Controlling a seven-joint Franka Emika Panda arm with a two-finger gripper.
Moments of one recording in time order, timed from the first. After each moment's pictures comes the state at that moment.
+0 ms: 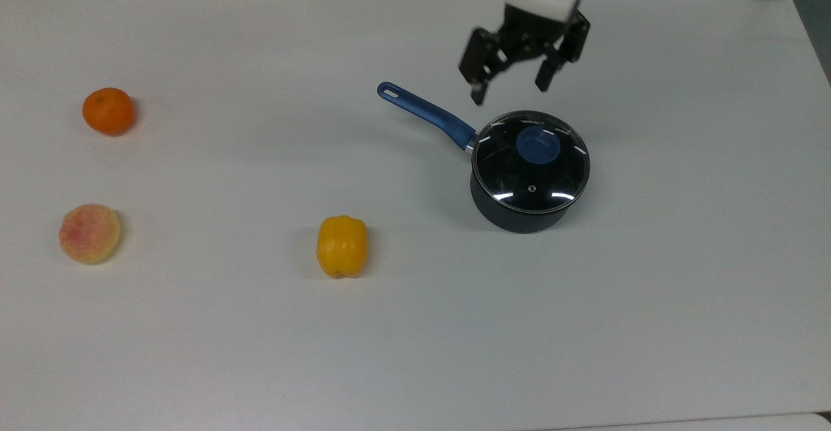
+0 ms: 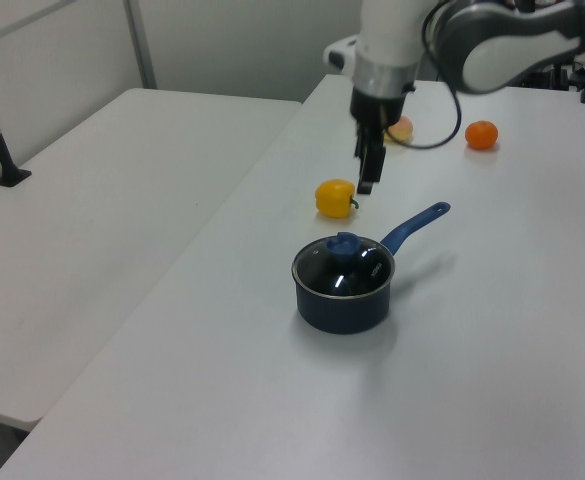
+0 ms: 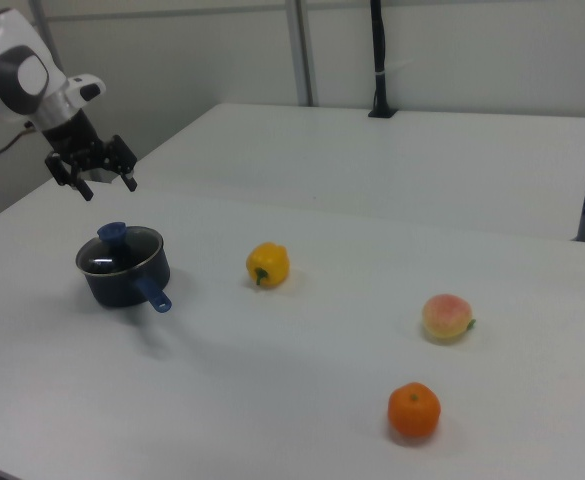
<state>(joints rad) 0.43 0.28 0.01 -1.50 -0.21 1.94 0.08</state>
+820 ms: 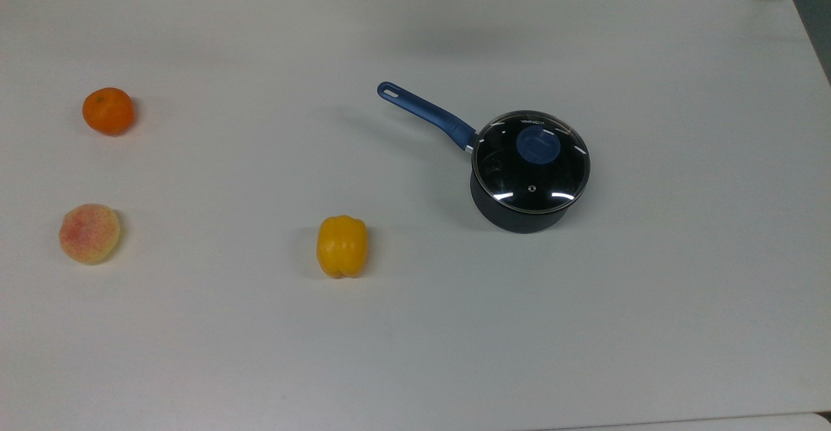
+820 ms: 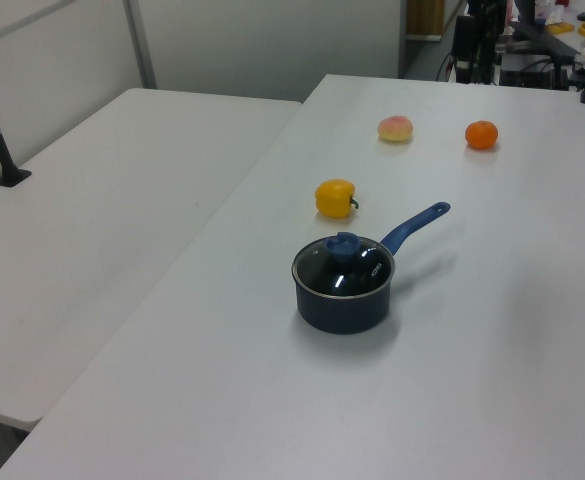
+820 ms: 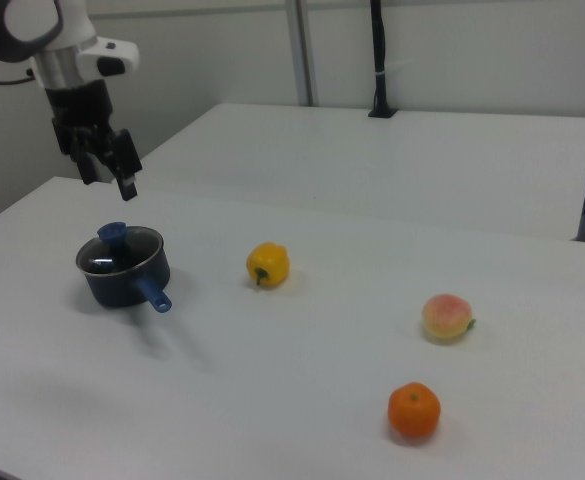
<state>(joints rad) -0.03 -0.09 0.17 -1.66 0.04 1.59 0.25</state>
